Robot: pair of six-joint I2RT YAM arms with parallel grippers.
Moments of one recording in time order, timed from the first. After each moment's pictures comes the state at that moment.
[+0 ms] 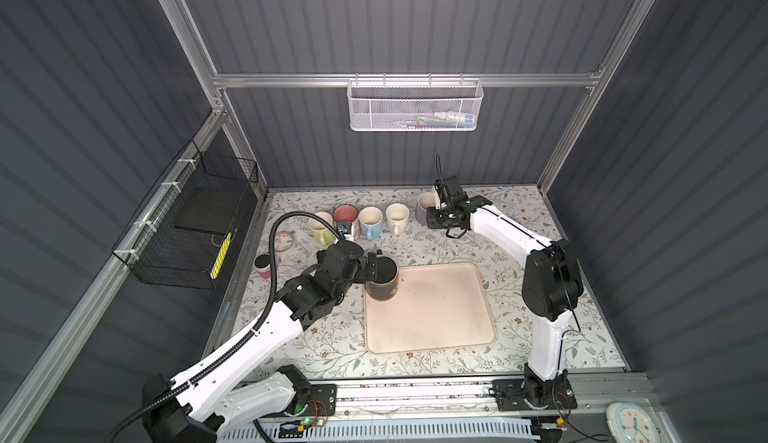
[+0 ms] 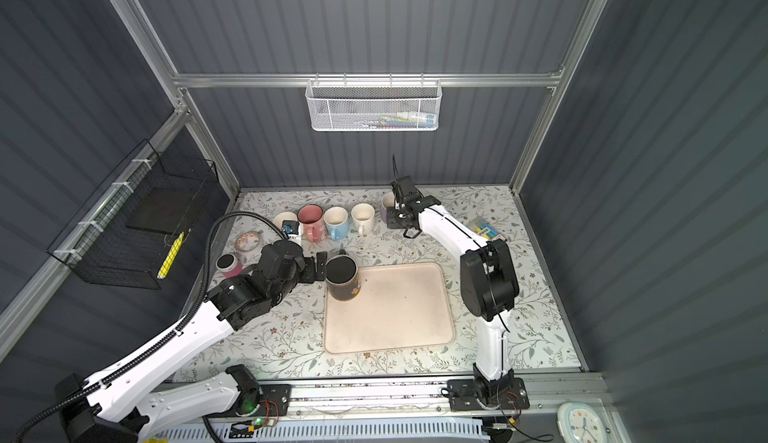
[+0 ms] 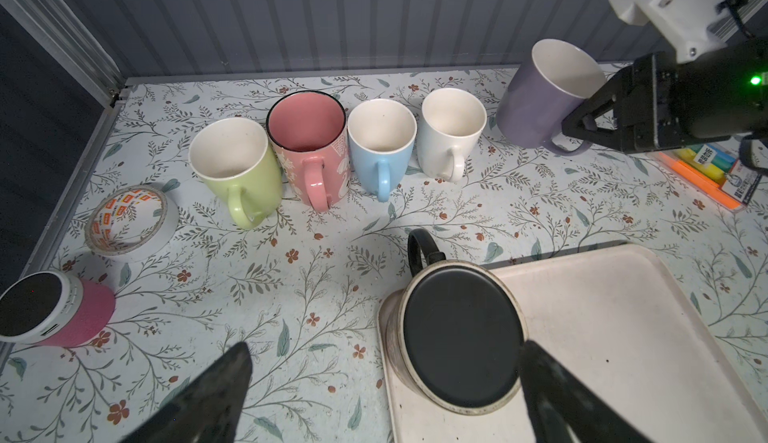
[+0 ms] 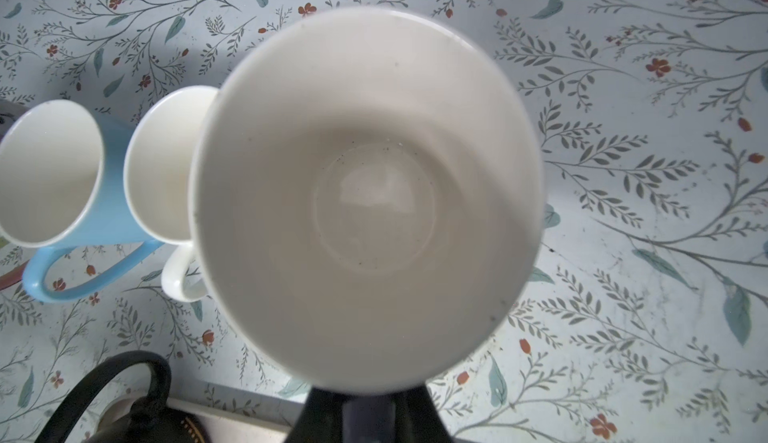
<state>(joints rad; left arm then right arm) -0.77 1.04 0.96 -0.56 -0.47 -0.38 0.46 2.01 1.71 -0.60 0.06 0.31</state>
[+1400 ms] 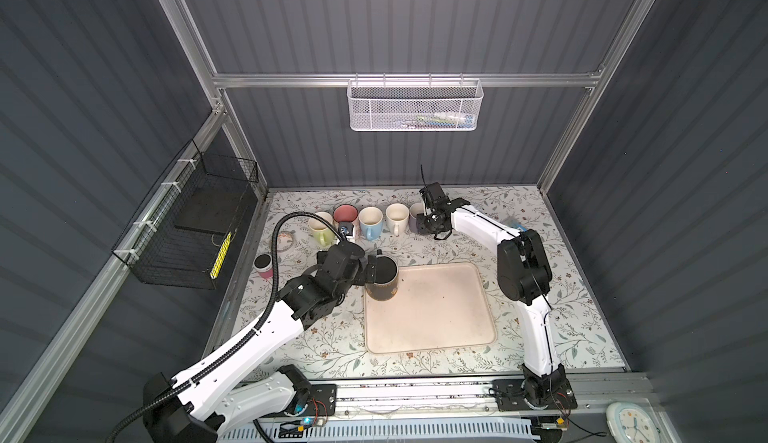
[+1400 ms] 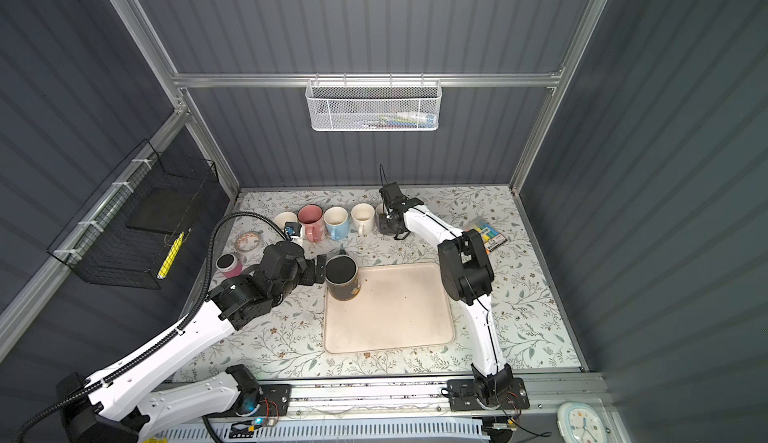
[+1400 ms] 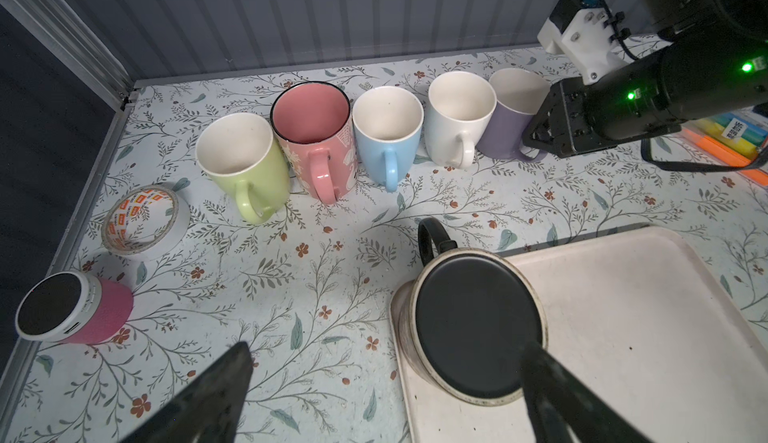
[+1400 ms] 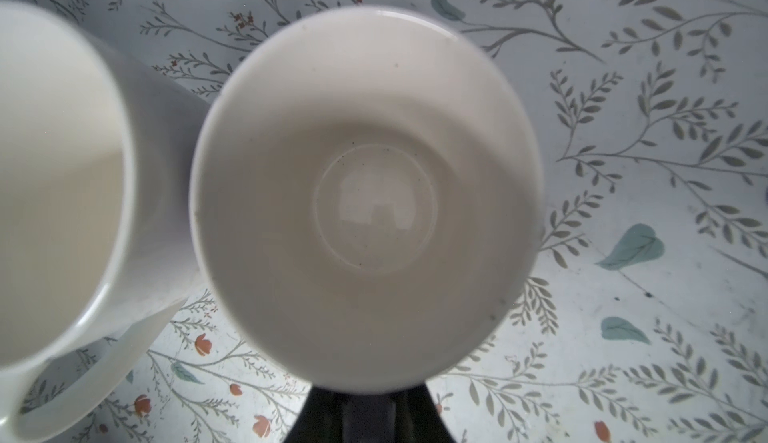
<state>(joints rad) -0.77 1.05 0.96 -0.59 -0.47 -0.35 0.49 2.24 1.85 -0.63 0.05 0.31</state>
